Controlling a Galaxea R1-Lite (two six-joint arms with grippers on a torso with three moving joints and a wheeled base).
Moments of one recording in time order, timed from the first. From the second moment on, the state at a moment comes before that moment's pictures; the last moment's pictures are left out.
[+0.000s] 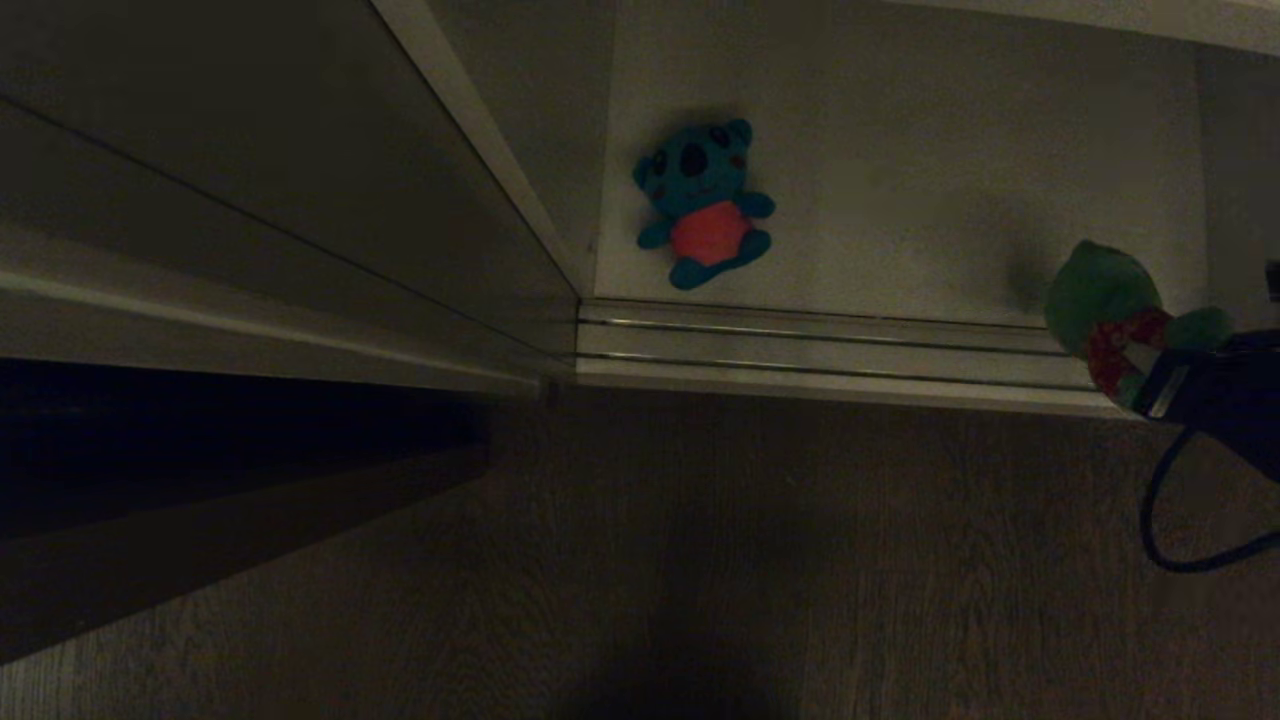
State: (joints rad) left arm -0.01 0.00 -0.02 0.03 -0.01 0.04; right arm -0.14 1.55 -0.63 -0.91 0.00 0.12
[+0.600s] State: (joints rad) left arm -0.01 0.00 -0.02 0.04 -0.01 0.04; right arm -0.16 1.88 -0.93 -1.16 -0.02 0.05
